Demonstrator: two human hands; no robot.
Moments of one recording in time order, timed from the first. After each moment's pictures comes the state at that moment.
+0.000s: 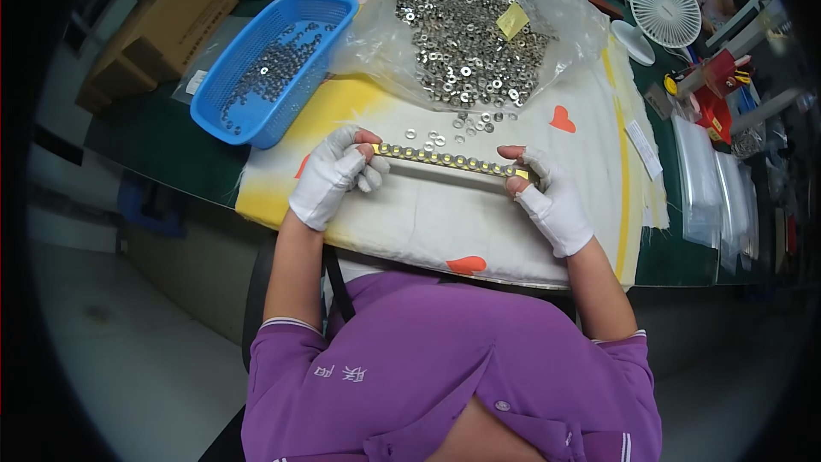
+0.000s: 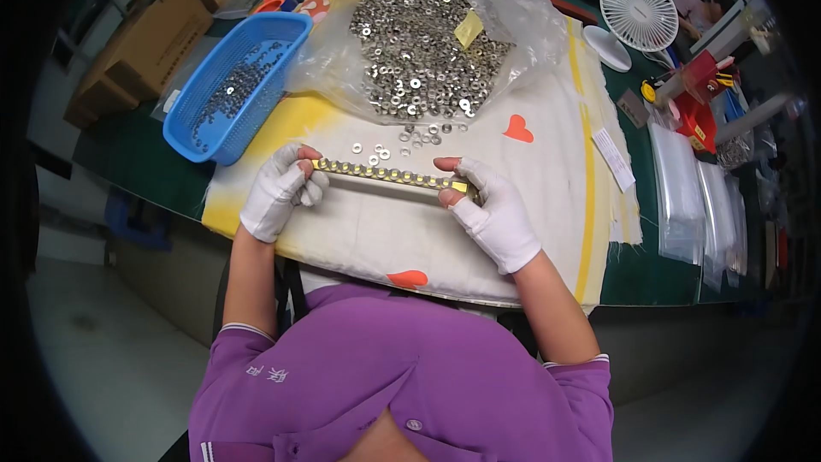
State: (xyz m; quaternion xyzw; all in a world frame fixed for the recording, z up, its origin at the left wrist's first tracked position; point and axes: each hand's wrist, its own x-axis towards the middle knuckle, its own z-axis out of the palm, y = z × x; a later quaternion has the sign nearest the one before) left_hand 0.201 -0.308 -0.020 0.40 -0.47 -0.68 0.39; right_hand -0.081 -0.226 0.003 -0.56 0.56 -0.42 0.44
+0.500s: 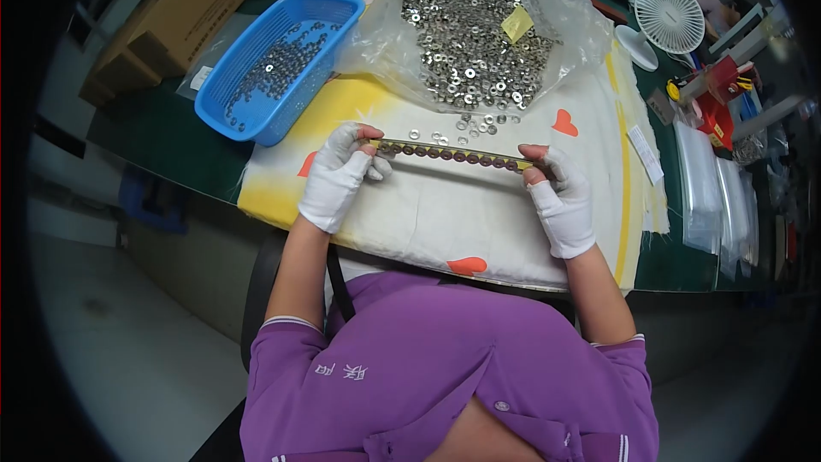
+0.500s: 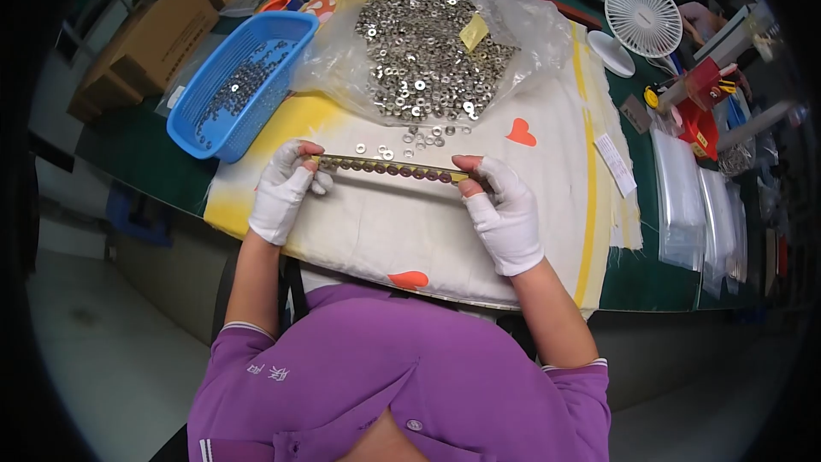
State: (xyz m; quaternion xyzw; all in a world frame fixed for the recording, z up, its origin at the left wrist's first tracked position) left_hand 0.193 -0.303 -0.031 0.40 -0.52 -0.59 0.47; right_hand -0.080 -0.223 -0.008 -0.53 0.54 -0.54 0.38
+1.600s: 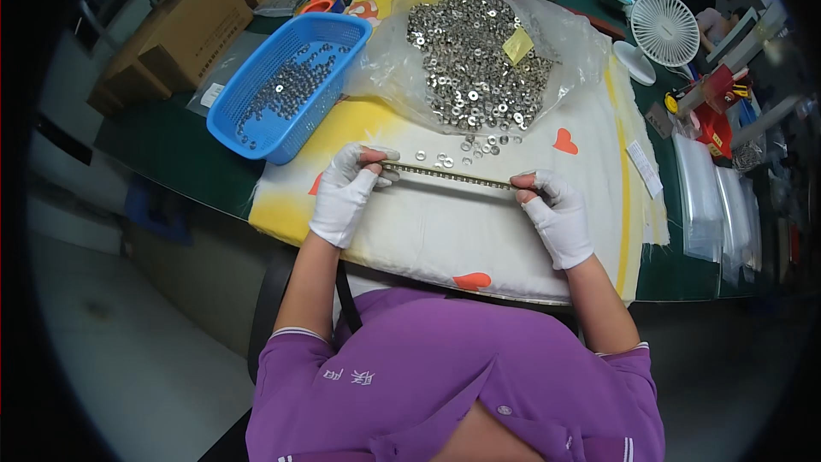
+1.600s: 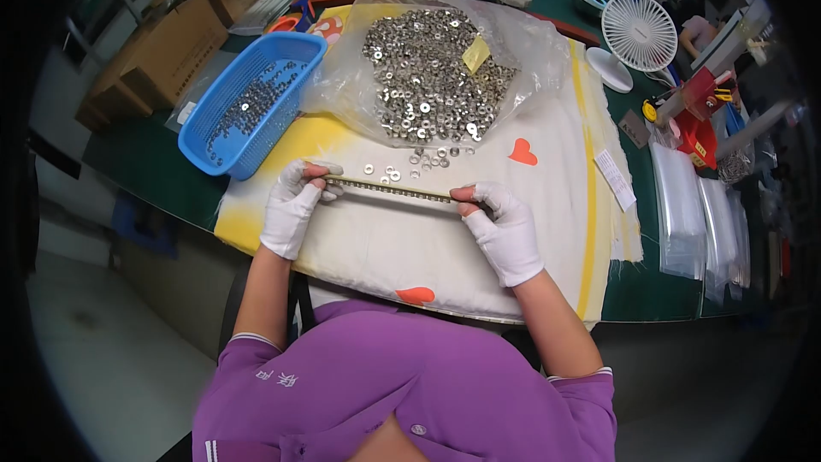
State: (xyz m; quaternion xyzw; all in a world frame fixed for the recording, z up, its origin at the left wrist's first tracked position) left_hand 0.195 -0.306 -0.035 0.38 -0.53 -0.58 0.49; right_hand -0.081 -0.227 -0.012 -0.53 0.57 -0.50 0.39
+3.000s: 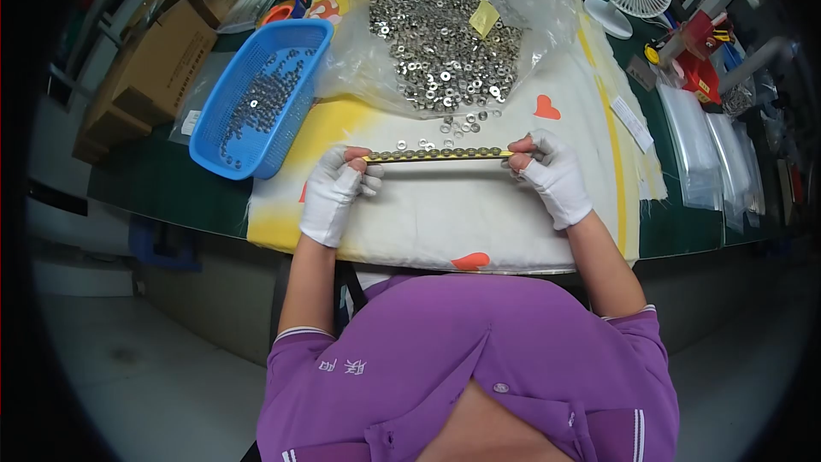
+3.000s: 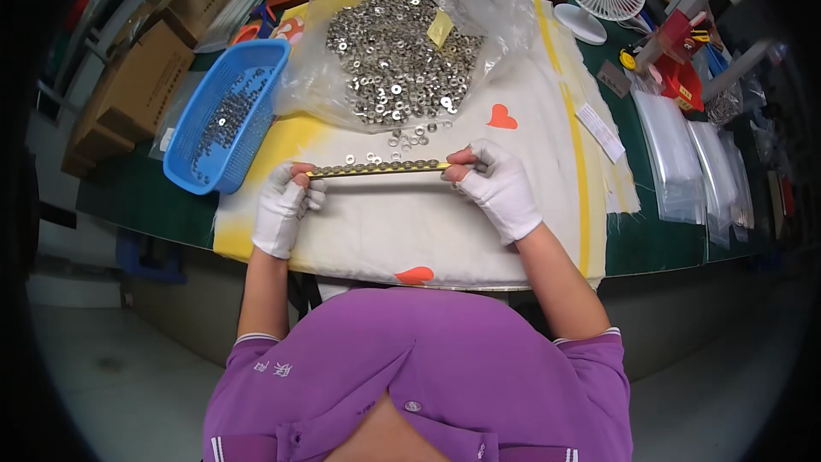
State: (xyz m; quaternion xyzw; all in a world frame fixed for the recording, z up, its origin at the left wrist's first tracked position) left_hand 0.197 -0.310 -0.030 0.42 -0.47 -0.64 0.44; right_hand -0.094 -0.236 -0.008 -0.43 0.56 -0.52 0.48
